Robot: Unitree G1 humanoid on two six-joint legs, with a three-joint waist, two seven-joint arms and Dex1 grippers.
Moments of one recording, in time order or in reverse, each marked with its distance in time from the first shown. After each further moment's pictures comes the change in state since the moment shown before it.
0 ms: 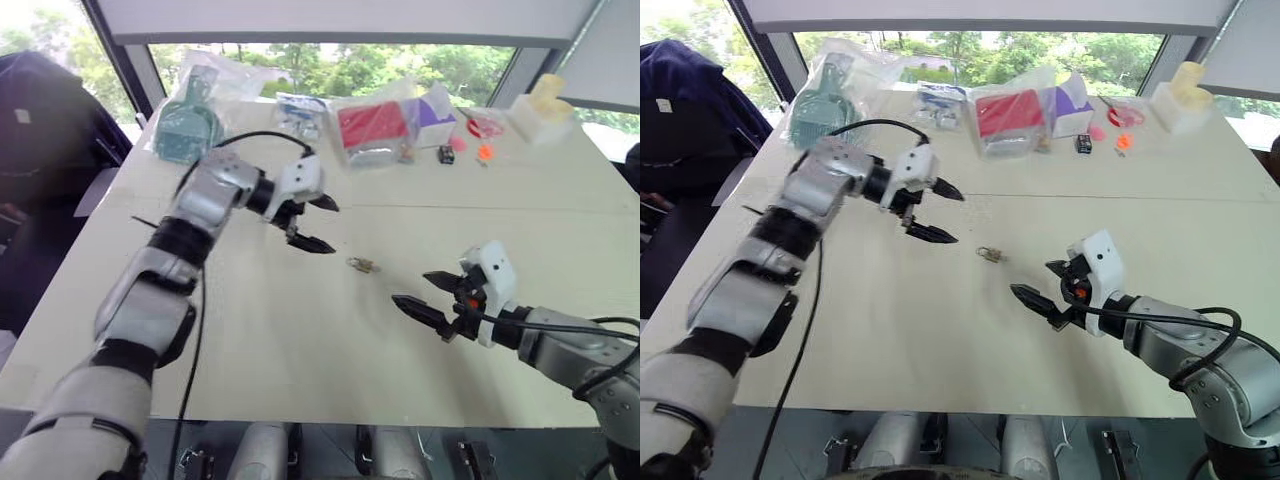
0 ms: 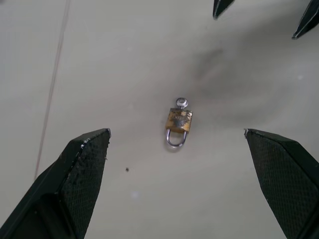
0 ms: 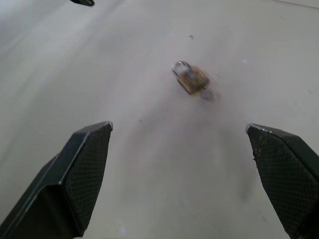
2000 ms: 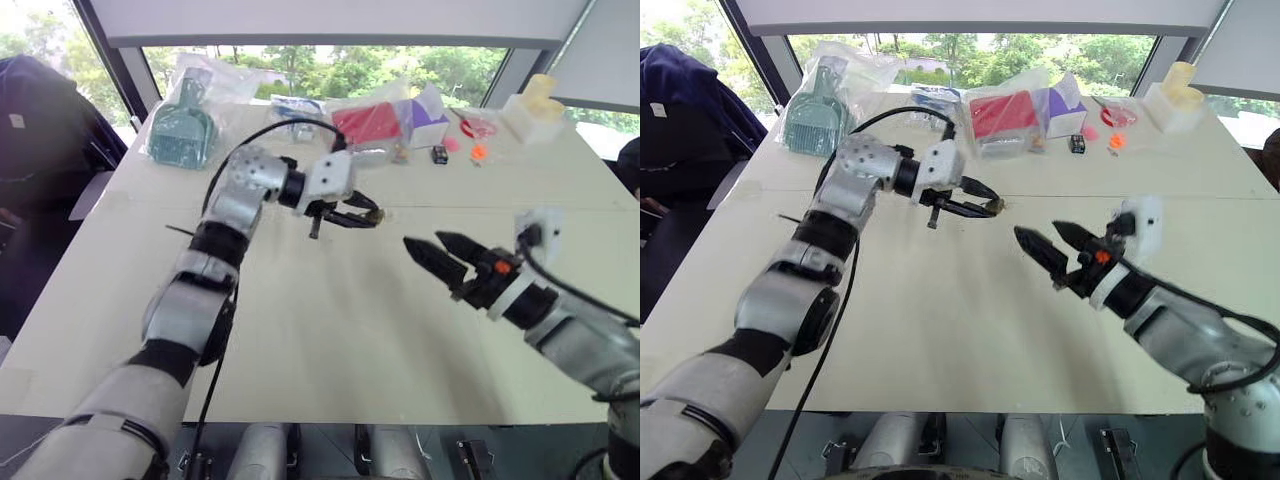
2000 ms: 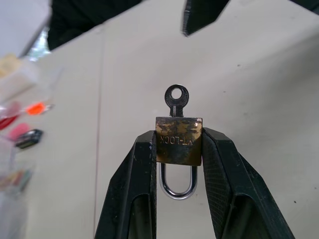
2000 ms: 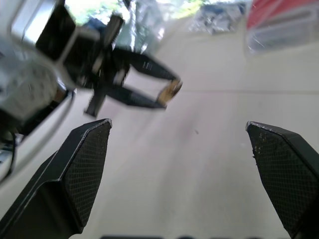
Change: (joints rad) left arm 0.229 -0.082 0.303 -0.369 0.080 -0.093 0.082; right arm -0.169 0.058 -0.110 0.062 0.602 -0.135 -0.370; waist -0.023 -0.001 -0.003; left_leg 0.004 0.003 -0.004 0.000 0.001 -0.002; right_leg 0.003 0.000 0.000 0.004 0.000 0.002
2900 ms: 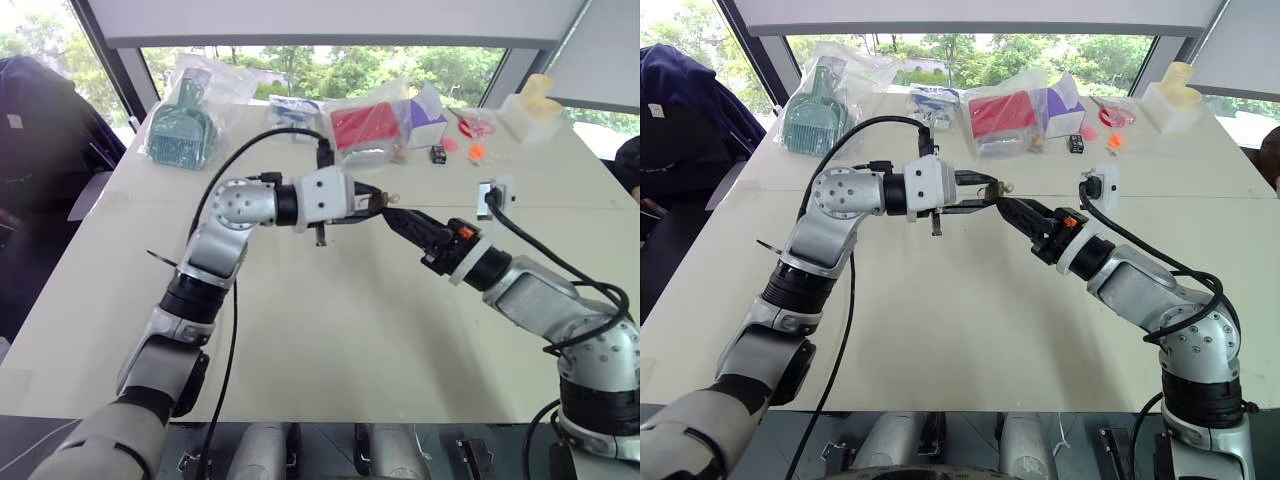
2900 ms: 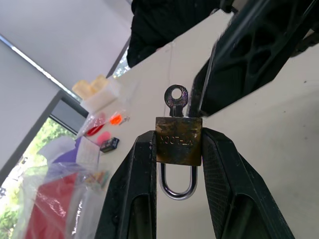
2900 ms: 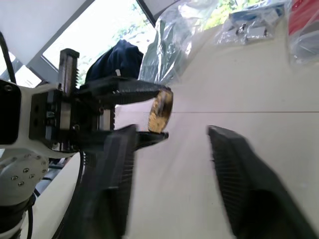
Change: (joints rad) left arm 0.161 0.070 -0.096 -0.417 -0.011 0.089 0.323; right arm -0.131 0.080 0.159 0.136 -0.033 -0.061 0.001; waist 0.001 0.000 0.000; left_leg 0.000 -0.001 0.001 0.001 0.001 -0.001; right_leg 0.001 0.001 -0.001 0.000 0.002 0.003
